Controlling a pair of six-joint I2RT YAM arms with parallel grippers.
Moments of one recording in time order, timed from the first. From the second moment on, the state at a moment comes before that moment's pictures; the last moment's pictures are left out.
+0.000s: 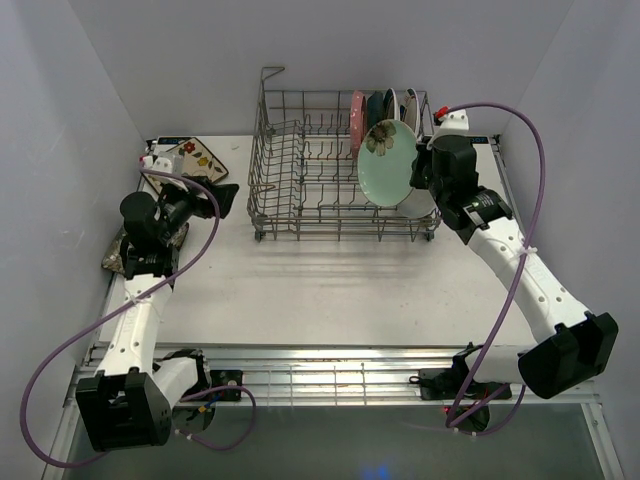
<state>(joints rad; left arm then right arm) 0.09 1.02 0.79 0.28 0.57 -0.27 0.43 1.29 1.31 -0.32 0.29 0.24</state>
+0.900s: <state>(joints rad) 0.09 1.09 0.73 0.30 0.56 -0.07 0.43 1.35 1.40 -0.41 0.57 0.08</state>
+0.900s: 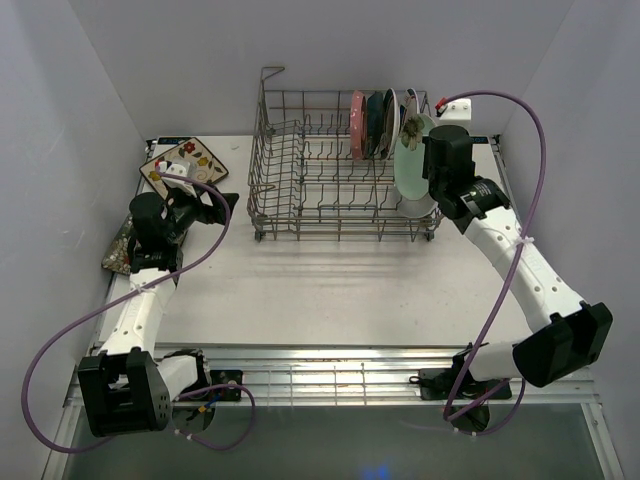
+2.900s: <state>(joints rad) 0.09 1.11 0.73 0.30 0.56 -0.07 0.51 1.67 1.49 -0.37 0.72 0.04</state>
